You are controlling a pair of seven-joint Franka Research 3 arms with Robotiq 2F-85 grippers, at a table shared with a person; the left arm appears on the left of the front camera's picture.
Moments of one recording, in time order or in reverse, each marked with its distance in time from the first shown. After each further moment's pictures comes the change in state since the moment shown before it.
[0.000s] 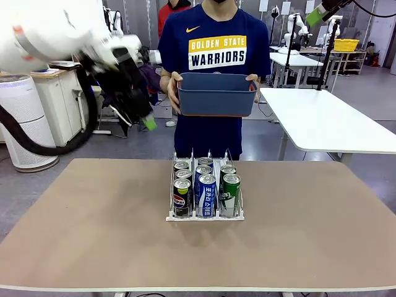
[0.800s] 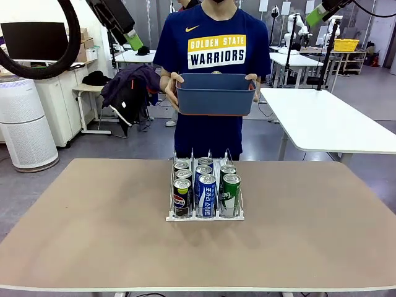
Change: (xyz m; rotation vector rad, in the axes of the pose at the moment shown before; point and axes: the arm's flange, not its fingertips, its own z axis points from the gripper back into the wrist) left arm 0.048 -0.030 0.162 0.098 -0.119 -0.168; right arm 0.000 0.000 0.000 0.000 0.000 0.000
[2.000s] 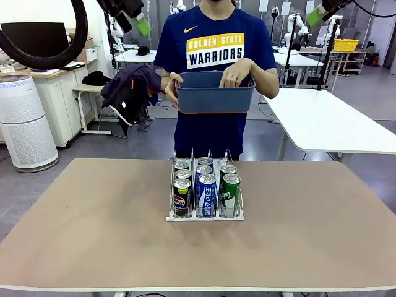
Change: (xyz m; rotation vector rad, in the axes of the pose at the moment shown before) left arm 0.021 -0.013 0.019 0.022 -0.049 0.075; right arm 0.000 0.000 0.000 0.000 0.000 0.000
